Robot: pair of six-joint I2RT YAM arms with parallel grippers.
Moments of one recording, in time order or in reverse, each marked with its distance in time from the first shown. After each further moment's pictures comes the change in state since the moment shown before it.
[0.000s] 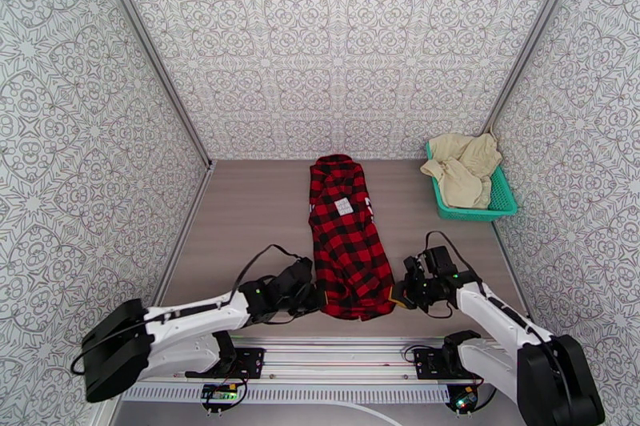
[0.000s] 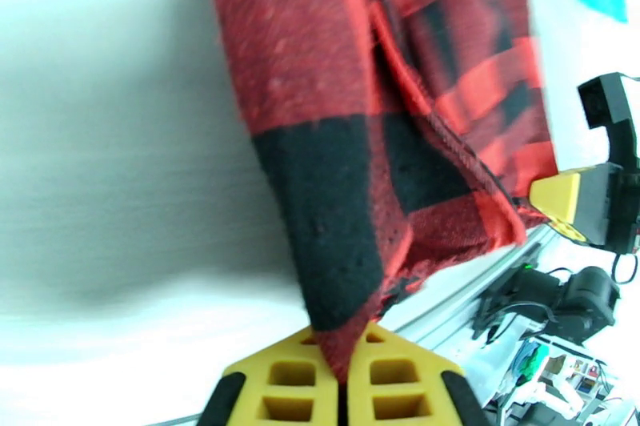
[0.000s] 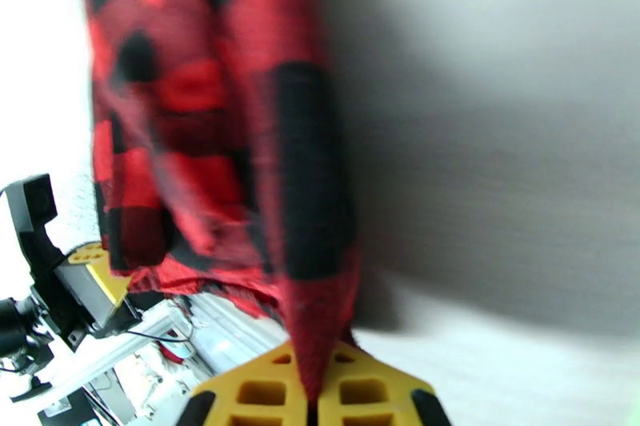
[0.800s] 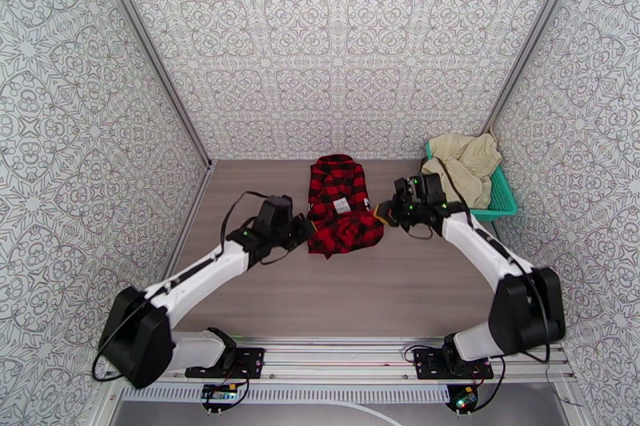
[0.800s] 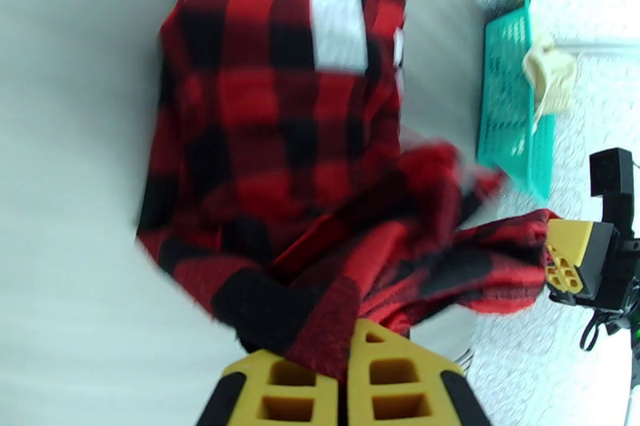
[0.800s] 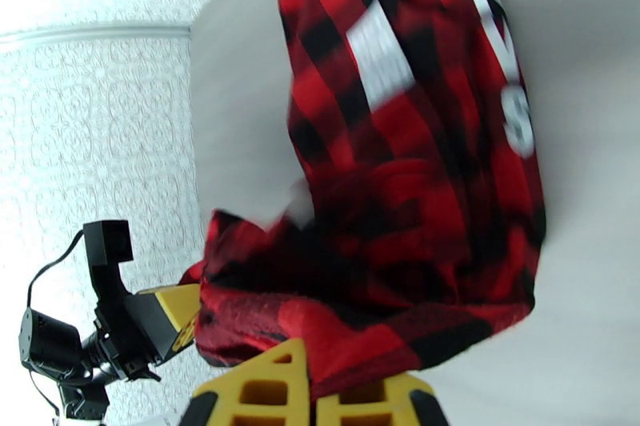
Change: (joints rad) left arm 0.480 0.291 0.482 -0.057 0.121 0.170; right arm 0.000 0.514 0.741 0.158 0.042 0.097
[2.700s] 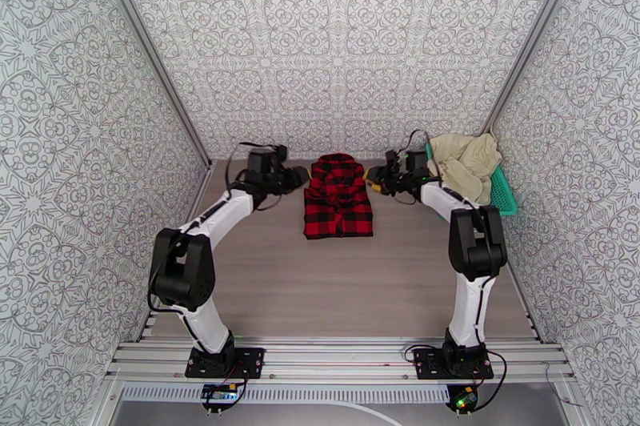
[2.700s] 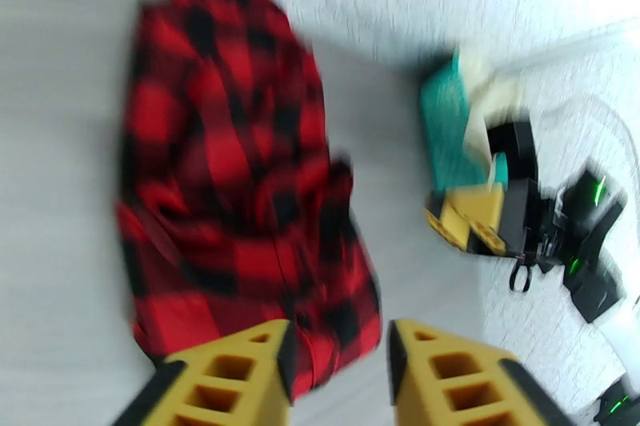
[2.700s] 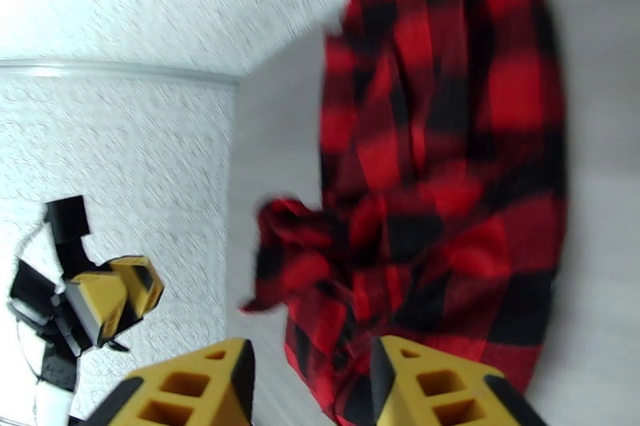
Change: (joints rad) left arm 0.195 0.399 0.391 0.039 0.286 0.383; right arm -0.033 0.513 0.321 0.289 -0.163 -0.034
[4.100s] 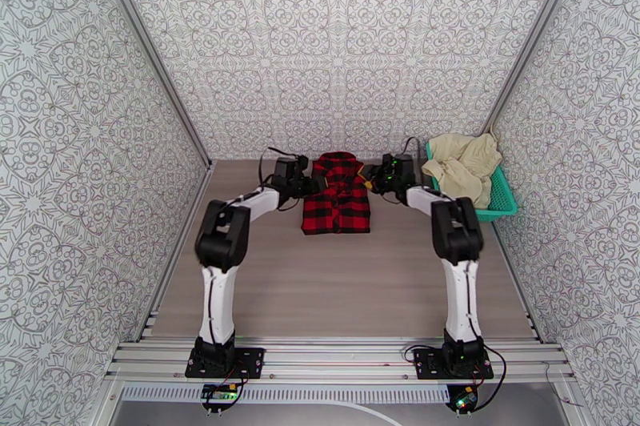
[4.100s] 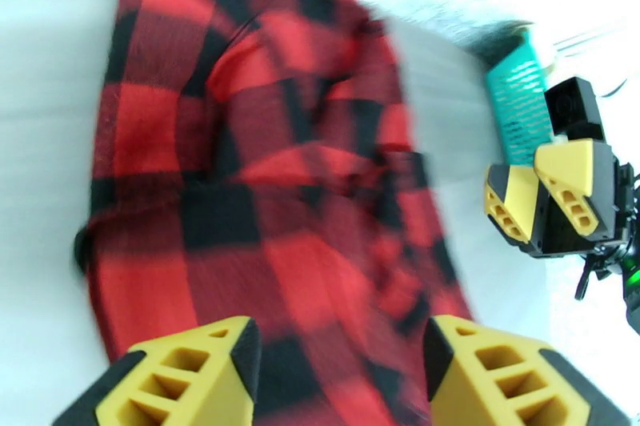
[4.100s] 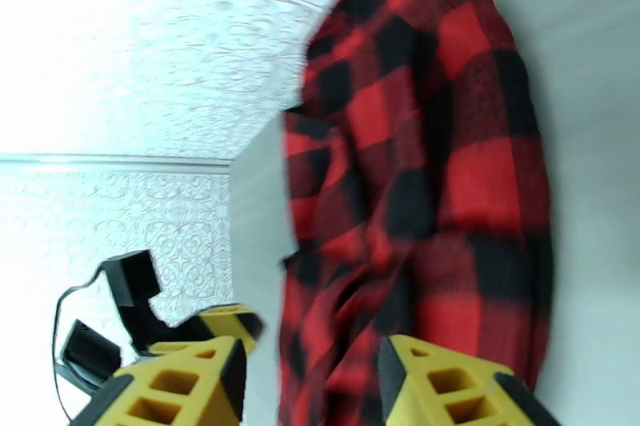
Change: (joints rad) left arm 0.006 0.219 0.119 0.179 -0.049 0.076; right arm -0.029 0.055 -0.001 0.297 0.153 0.232
